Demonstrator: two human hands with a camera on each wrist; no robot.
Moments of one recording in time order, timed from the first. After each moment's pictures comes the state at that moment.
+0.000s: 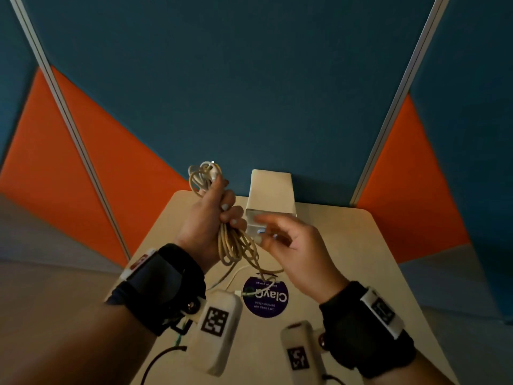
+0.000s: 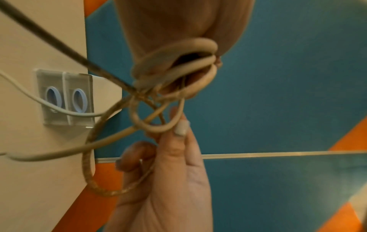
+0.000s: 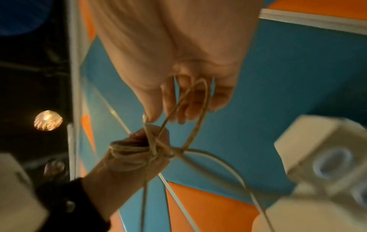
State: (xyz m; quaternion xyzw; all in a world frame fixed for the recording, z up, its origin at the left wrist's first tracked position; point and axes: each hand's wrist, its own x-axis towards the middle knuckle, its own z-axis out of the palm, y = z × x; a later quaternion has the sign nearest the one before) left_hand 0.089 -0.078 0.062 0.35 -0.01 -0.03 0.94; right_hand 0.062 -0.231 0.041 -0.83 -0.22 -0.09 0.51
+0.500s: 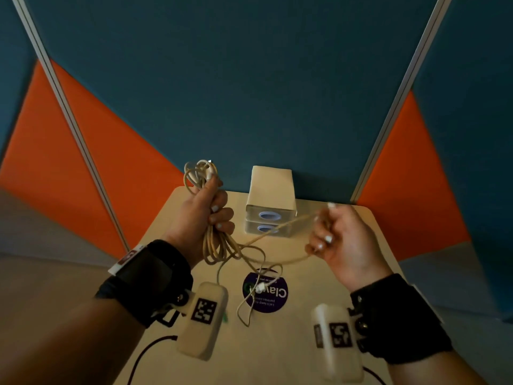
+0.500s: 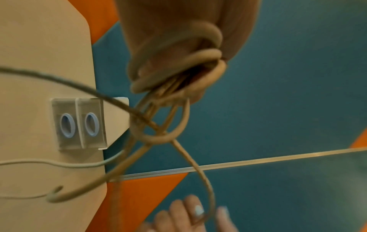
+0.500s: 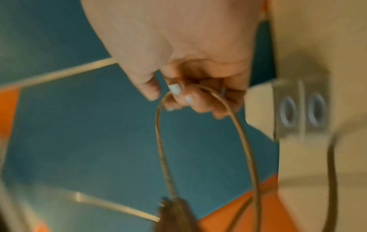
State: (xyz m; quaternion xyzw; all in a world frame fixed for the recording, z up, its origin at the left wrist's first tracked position) left_hand 0.087 -0.058 0.055 0.41 -0.01 -0.05 0.91; right_hand 0.070 -0.274 0.054 -0.57 0.02 0.05 0.82
